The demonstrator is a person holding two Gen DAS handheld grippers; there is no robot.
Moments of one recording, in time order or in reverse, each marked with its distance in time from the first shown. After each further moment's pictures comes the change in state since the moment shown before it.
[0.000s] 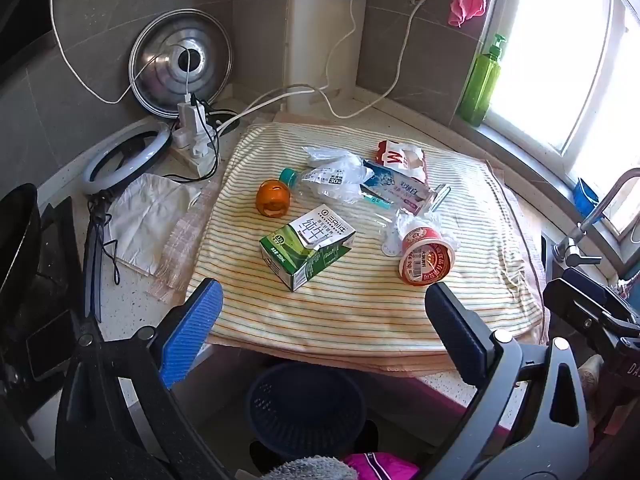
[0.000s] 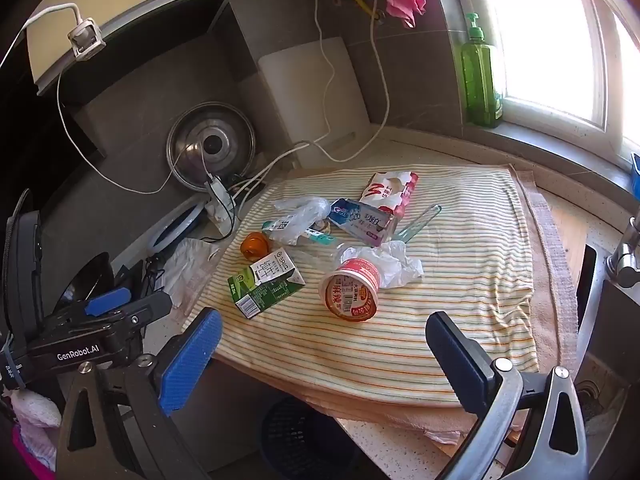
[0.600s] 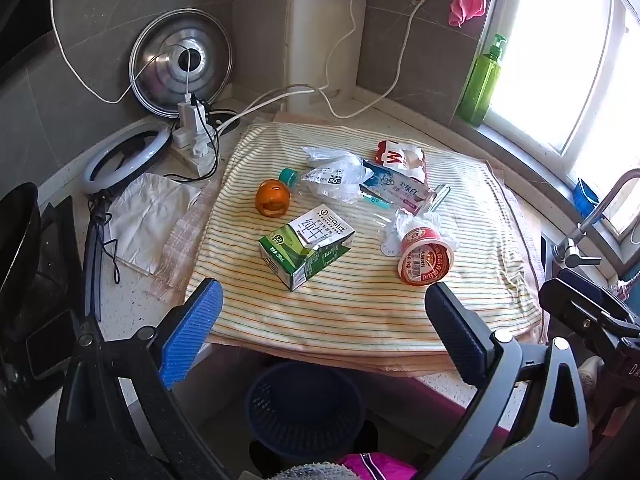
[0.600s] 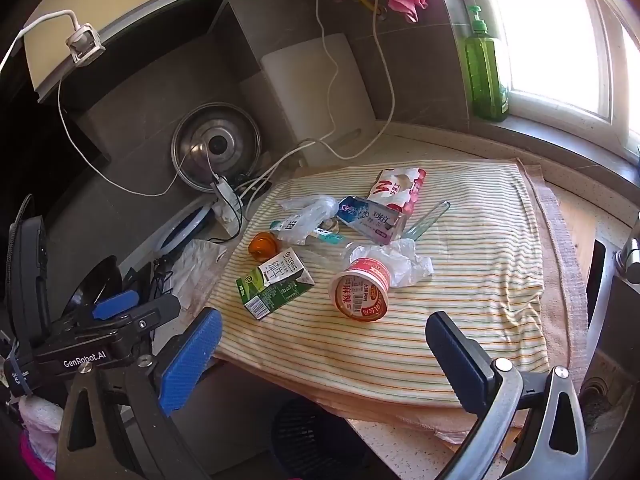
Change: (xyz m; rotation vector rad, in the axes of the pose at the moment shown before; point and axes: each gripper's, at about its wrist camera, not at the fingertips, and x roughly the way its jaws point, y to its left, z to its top) left arm 0.001 -0.002 0.005 0.014 0.008 0.008; right arm 0.005 0.000 0.000 0.027 0.010 0.039
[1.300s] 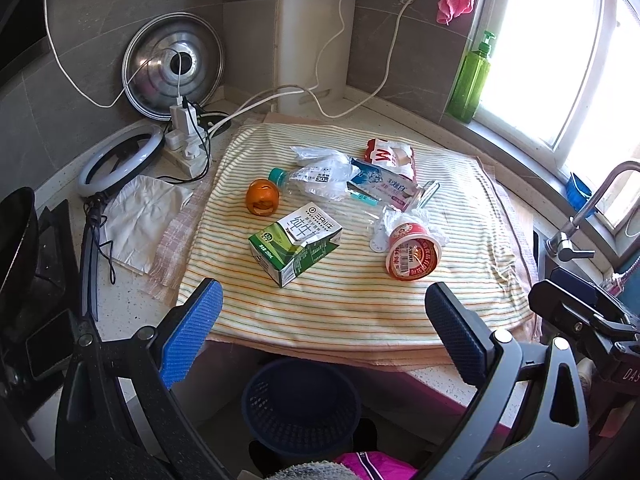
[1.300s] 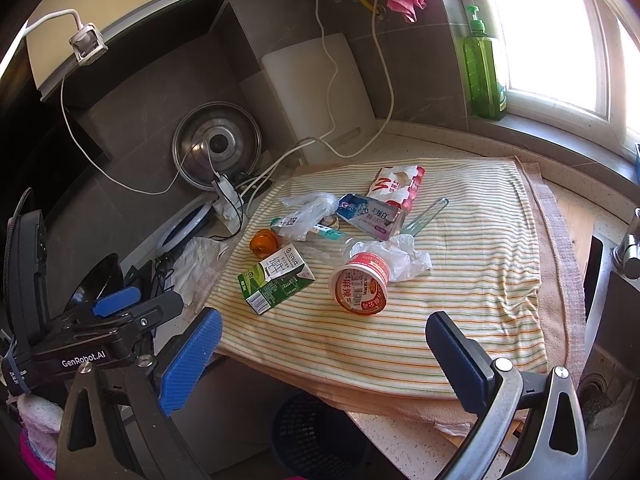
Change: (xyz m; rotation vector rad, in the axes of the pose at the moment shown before) left arm -0.011 -0.009 -0.002 0.017 -0.003 -0.016; right arm -0.008 0.000 -0.003 0.006 0.005 0.004
